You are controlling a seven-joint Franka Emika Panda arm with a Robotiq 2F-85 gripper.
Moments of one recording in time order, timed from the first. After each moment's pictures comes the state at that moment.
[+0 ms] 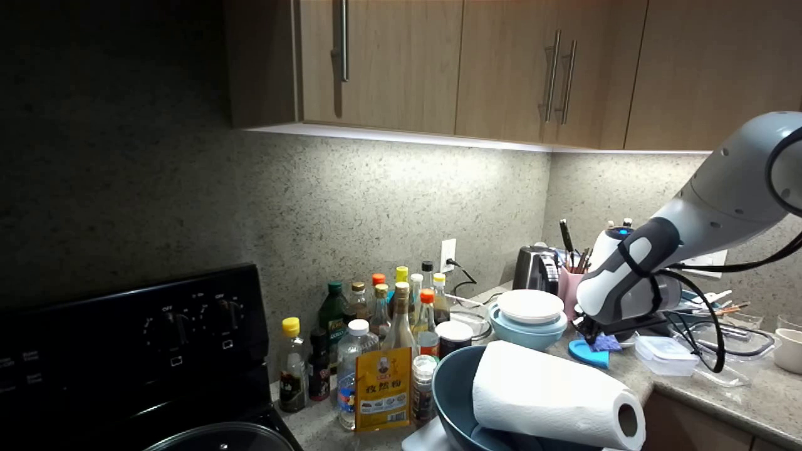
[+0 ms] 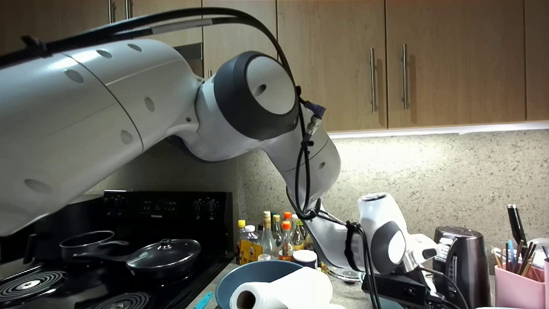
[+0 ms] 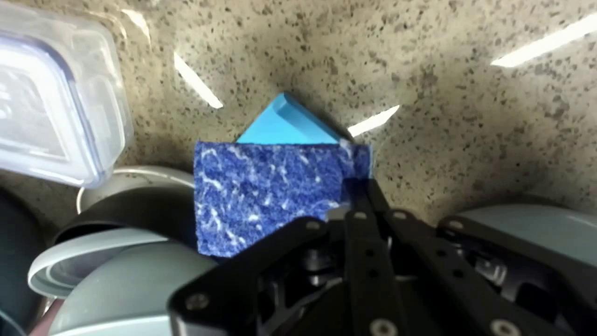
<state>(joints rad) -0.29 0.93 -0.27 -1.59 0.03 2.86 0.02</state>
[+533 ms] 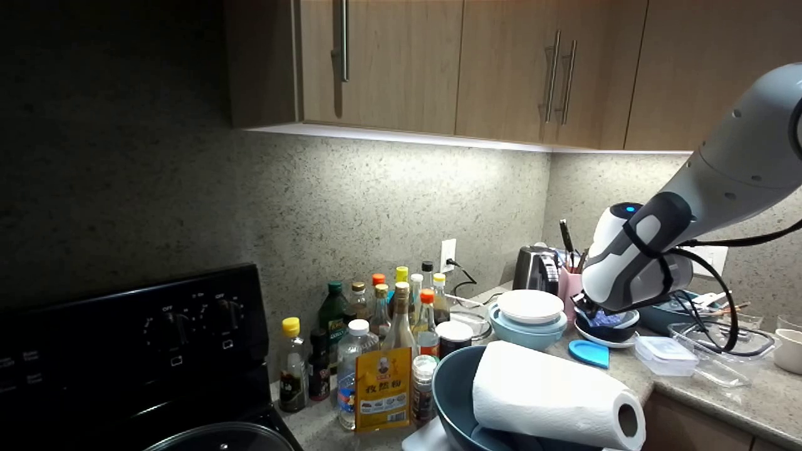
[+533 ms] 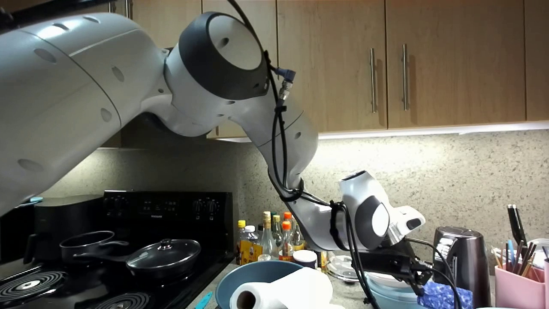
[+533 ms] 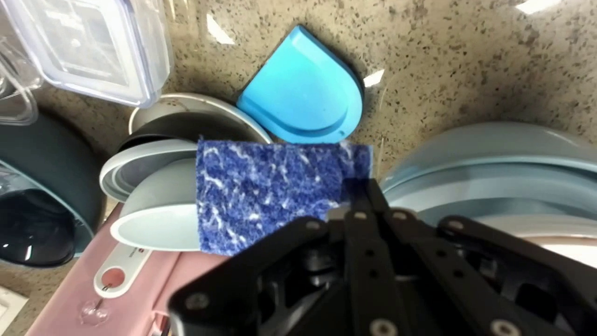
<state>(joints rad) -0.13 0.78 -0.42 -1.77 0.01 2.97 0.10</state>
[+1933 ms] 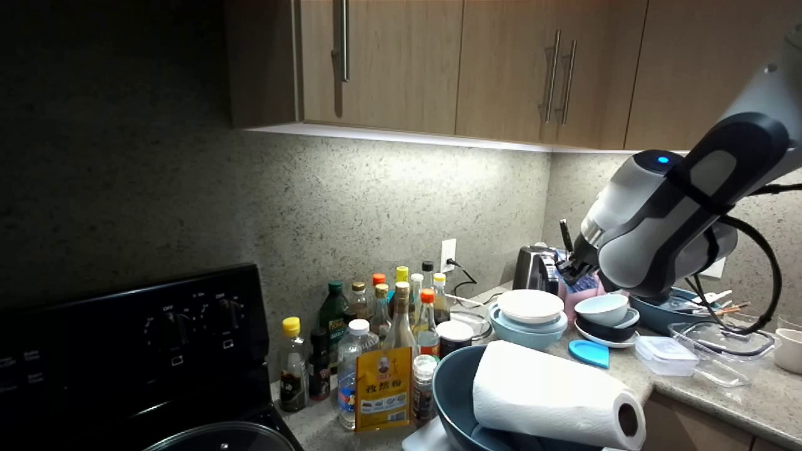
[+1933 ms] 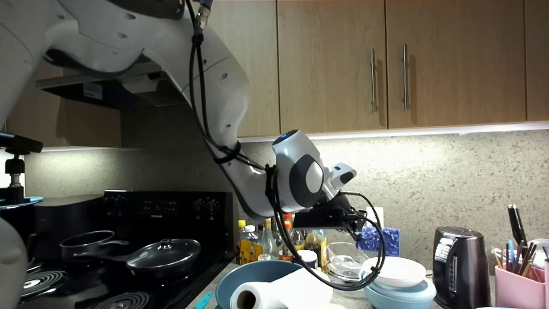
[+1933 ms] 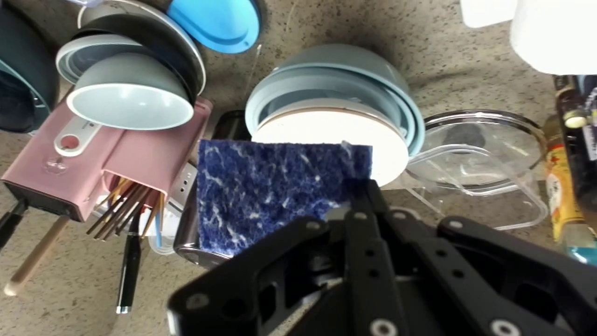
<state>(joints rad) 0.37 0.41 -0.74 -2.21 -0.05 3.19 0.15</state>
